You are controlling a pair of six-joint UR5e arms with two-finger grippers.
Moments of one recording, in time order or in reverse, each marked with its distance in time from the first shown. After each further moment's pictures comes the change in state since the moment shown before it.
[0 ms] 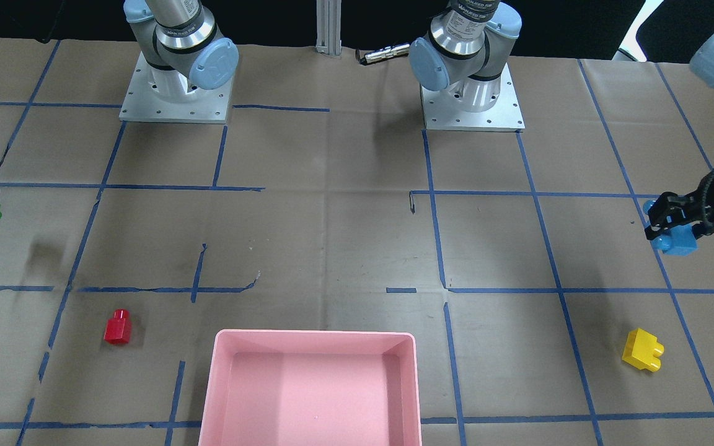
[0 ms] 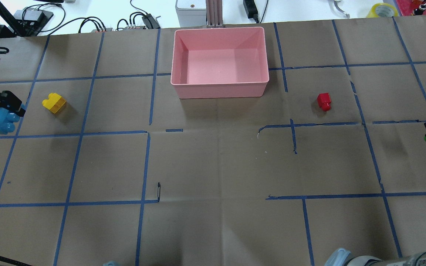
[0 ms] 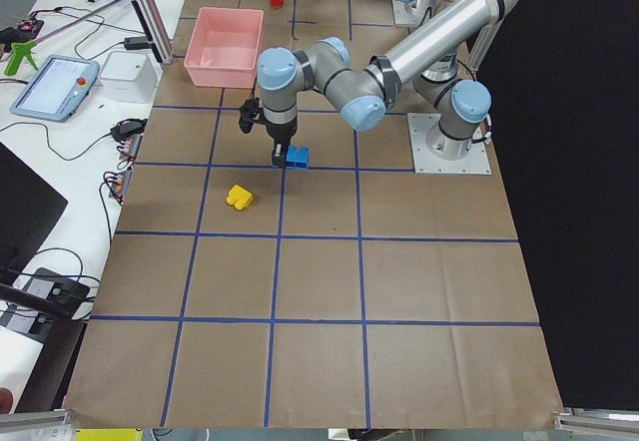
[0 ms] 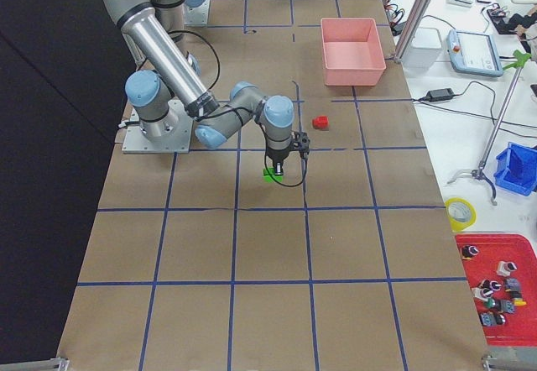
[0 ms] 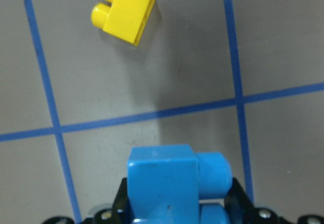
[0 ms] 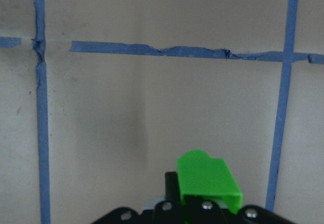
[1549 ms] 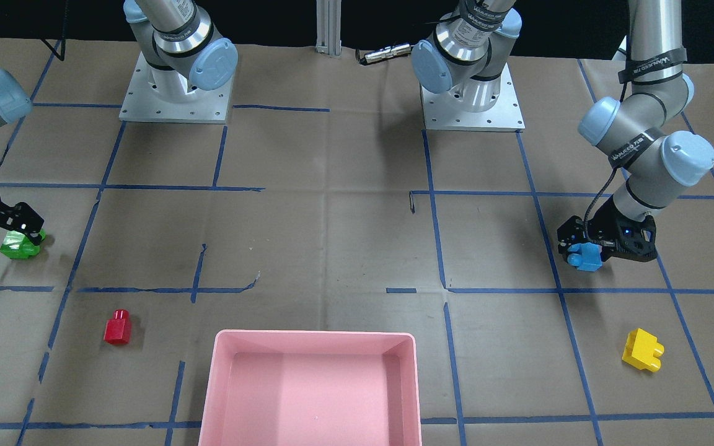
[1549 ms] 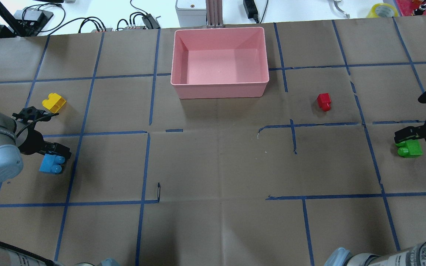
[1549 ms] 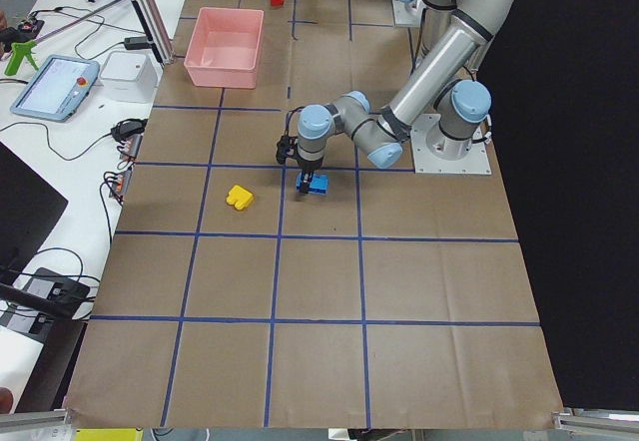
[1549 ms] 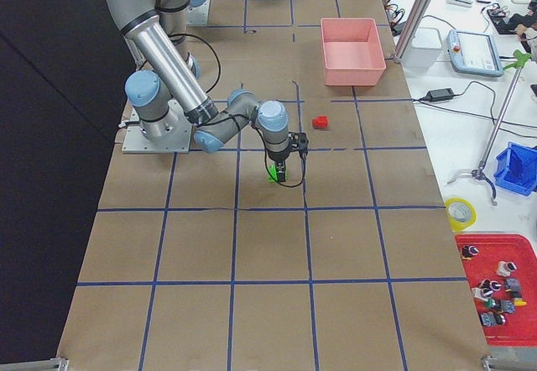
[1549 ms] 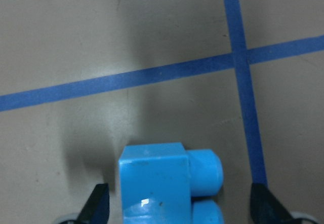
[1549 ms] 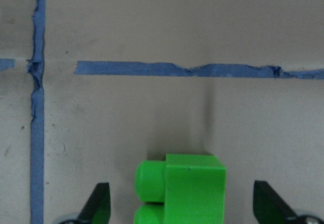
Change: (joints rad) left arm 0.073 -0.103 -0.540 0.677 -0.066 0.136; right arm -0.023 0.112 0.164 -0.331 0.100 0.019
